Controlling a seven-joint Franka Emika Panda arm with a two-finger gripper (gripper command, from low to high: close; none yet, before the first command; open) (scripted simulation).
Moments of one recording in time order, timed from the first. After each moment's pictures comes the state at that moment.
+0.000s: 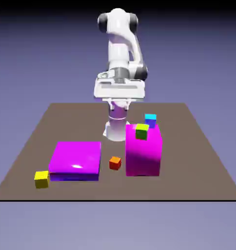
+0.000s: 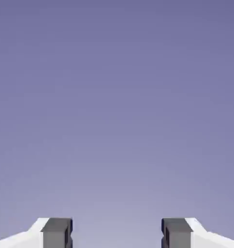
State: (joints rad) arm 0.01 -0.55 -0.01 -2.80 -0.05 3.05 0.69
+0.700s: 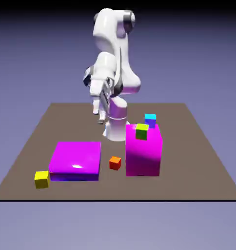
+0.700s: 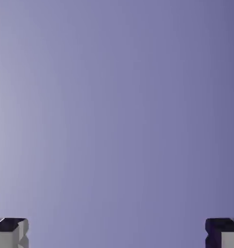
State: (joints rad) arm -0.03 -0.31 -0.30 -2.69 -0.94 3.25 -0.22
